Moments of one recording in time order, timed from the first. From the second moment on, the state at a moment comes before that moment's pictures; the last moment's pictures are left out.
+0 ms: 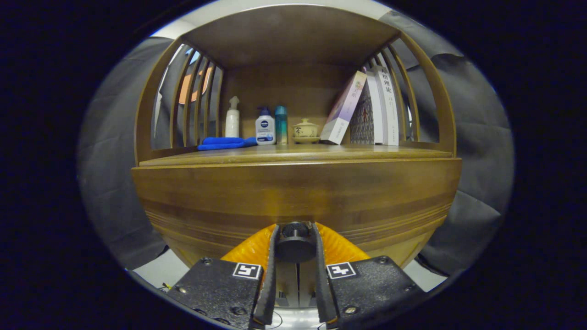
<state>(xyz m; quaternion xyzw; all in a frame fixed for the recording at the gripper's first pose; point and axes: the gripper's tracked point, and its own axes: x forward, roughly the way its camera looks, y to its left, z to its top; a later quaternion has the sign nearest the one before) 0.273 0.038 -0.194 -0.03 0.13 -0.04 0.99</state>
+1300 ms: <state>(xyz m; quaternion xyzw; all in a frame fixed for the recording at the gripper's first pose) 0.101 0.040 -0.201 -0.02 0.17 0.00 0.99</state>
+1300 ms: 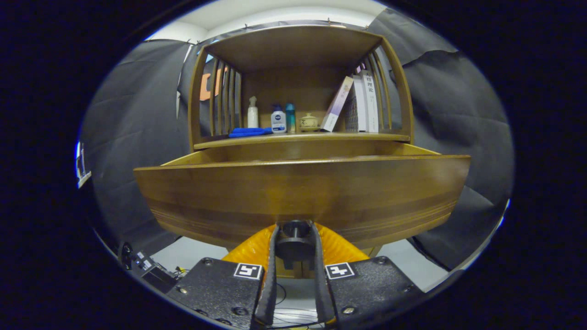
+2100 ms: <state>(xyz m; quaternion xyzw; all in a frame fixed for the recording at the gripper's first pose) 0.068 0.046 -0.205 -0.02 0.23 0.02 0.97</state>
